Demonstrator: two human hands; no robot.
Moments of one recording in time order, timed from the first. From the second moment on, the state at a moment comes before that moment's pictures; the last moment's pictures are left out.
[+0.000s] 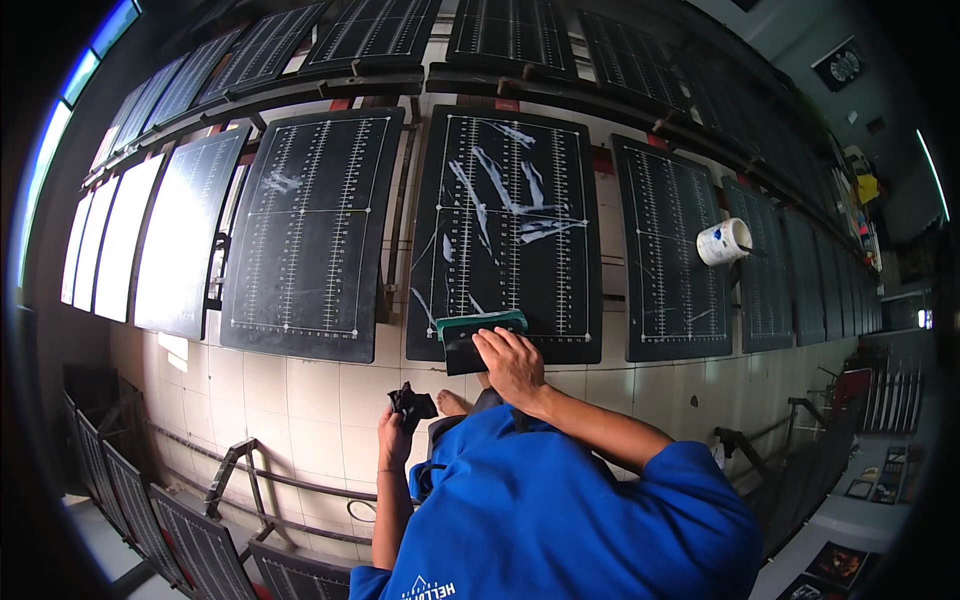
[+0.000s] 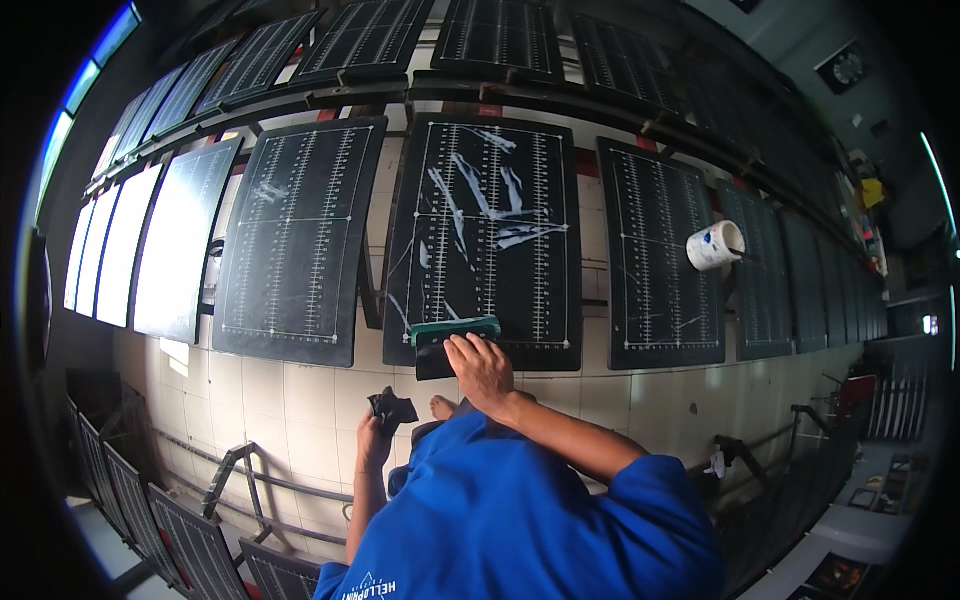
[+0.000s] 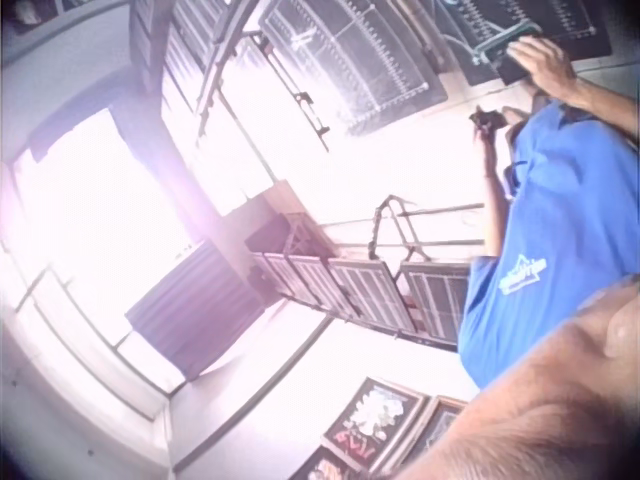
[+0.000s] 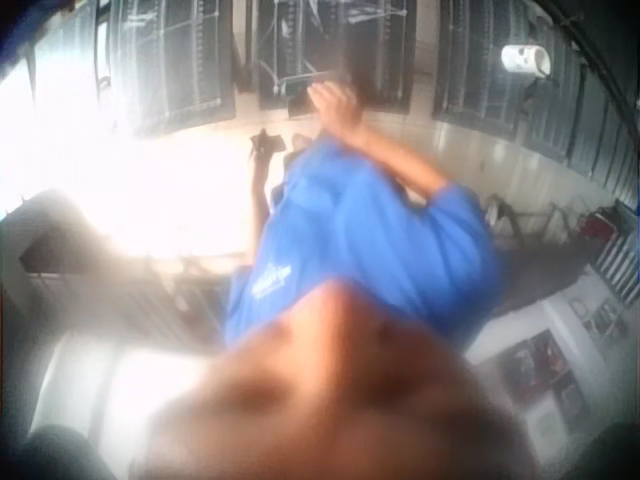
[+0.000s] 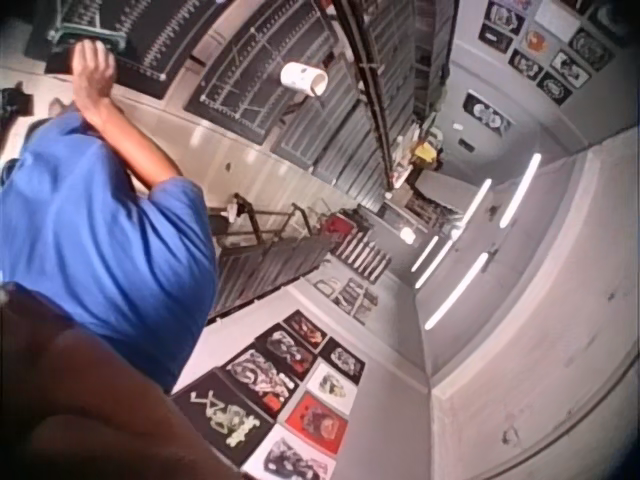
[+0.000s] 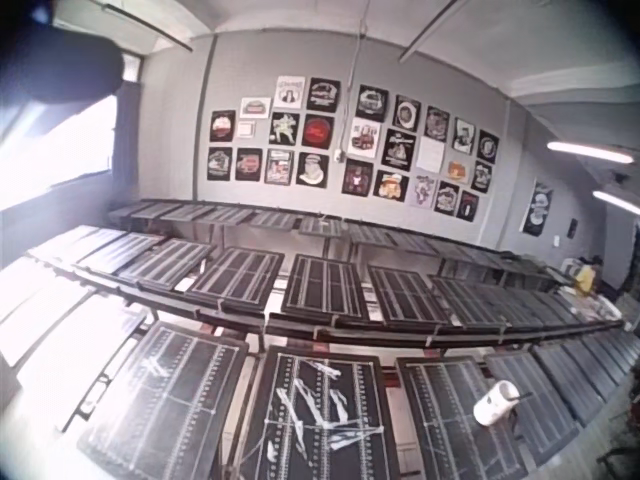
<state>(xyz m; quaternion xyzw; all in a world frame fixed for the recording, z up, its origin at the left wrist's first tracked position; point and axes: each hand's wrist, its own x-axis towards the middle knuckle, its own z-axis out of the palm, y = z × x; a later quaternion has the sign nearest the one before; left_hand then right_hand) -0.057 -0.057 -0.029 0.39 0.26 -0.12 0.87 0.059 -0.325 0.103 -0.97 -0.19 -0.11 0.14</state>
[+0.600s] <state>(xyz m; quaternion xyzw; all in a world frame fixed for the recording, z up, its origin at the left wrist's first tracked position) -0.079 -0.060 -0.019 0.45 0.39 -0.09 0.80 0.466 -0.418 0.122 -0.99 -0.04 -0.09 0.08</state>
